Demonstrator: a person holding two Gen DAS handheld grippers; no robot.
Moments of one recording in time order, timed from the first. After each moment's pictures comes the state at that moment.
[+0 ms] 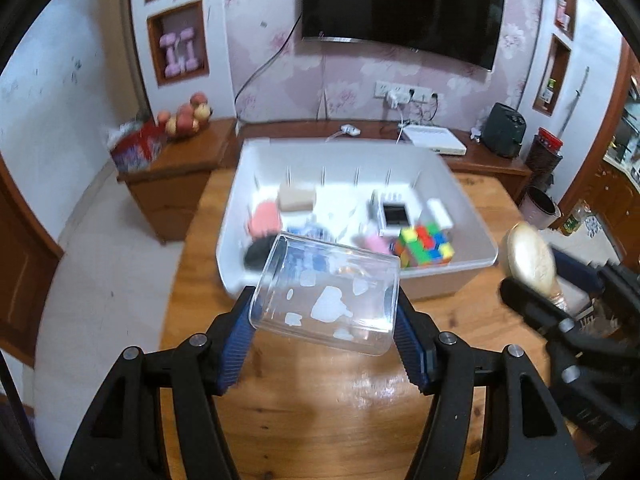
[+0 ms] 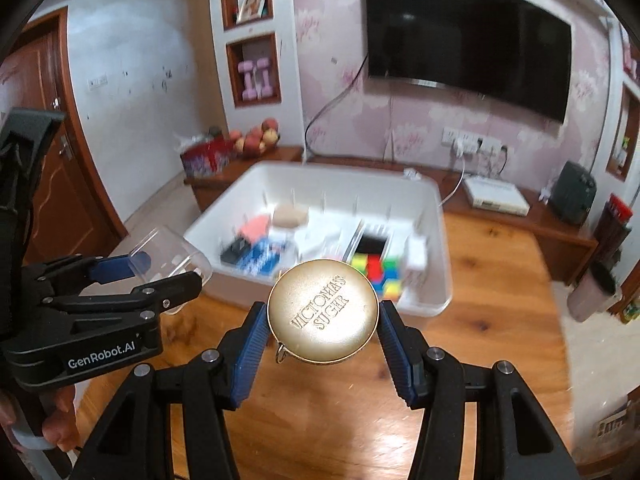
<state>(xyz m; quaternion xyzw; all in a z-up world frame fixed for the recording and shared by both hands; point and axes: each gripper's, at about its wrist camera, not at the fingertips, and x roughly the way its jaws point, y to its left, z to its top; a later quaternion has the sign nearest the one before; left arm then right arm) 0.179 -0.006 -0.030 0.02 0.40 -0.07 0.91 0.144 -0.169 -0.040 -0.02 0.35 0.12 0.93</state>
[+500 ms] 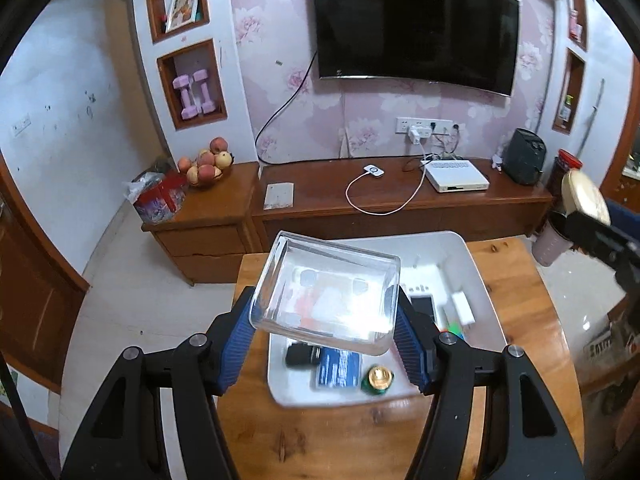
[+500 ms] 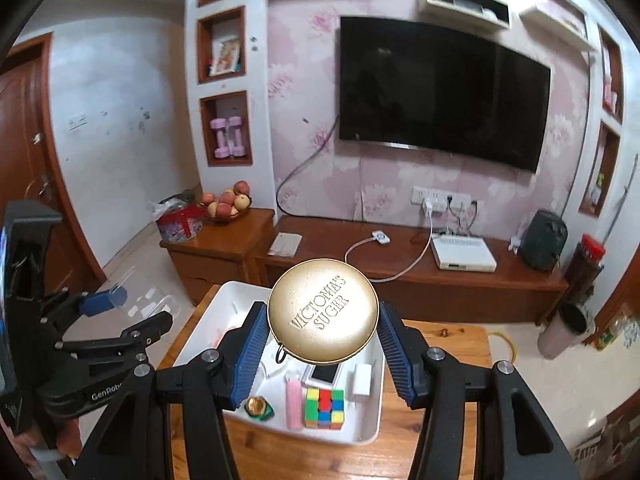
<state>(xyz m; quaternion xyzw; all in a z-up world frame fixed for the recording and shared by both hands) 0.273 0.004 0.040 0.04 0.38 -0.03 0.92 0.227 -0.185 0.099 -0.02 0.30 0.07 0.95</state>
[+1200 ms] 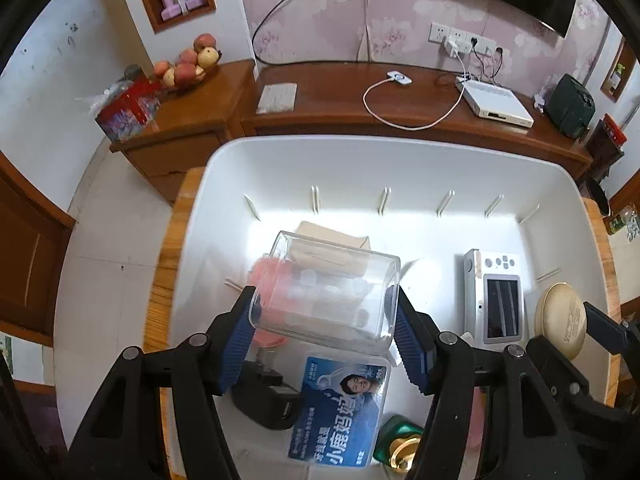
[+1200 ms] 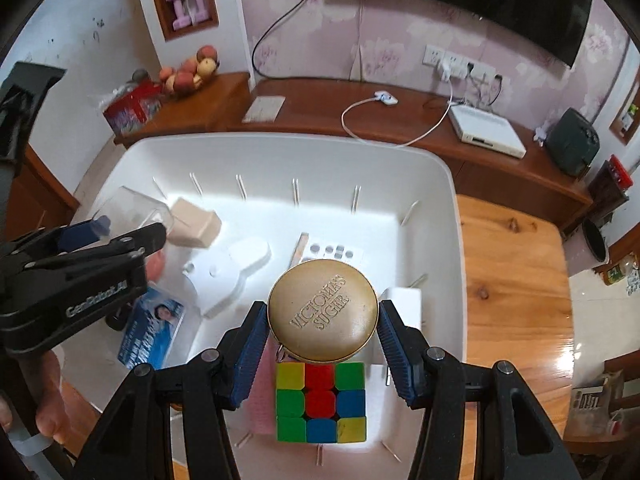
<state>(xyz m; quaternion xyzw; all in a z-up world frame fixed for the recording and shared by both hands) 0.392 -0.013 -0.122 0.02 0.52 0.00 0.85 0.356 -0.167 -0.110 -0.03 0.52 0.05 0.85</state>
